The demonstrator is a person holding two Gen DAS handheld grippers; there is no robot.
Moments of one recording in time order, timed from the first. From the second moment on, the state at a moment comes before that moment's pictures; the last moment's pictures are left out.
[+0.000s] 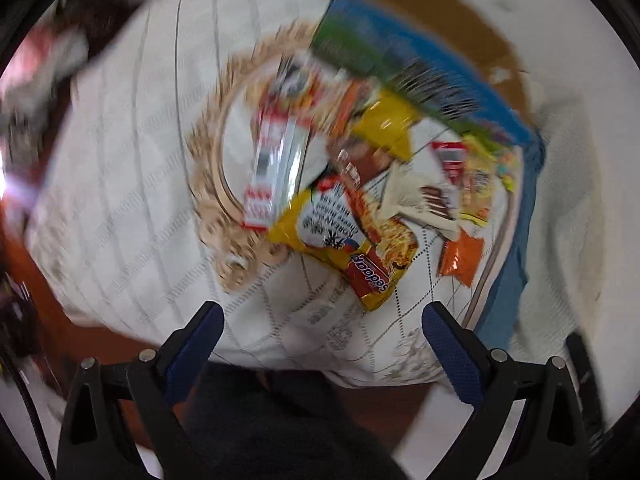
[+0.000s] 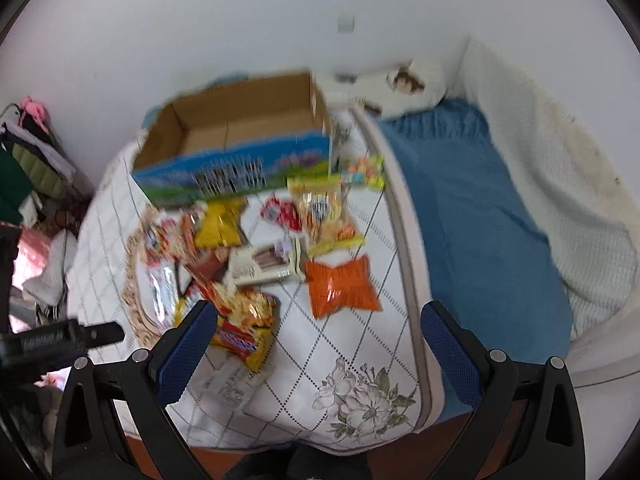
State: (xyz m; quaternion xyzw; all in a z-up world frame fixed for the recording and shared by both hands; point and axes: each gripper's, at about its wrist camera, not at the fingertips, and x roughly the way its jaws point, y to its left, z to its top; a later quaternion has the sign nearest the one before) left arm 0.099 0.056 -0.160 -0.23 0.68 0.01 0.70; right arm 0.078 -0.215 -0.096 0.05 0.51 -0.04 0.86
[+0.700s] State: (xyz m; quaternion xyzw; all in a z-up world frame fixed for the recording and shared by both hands) left arm 0.164 -0.009 -0.325 -0.35 0.72 0.15 0.58; right arm 0.197 -0.249 -0.225 -0.01 0.59 0.07 0.80
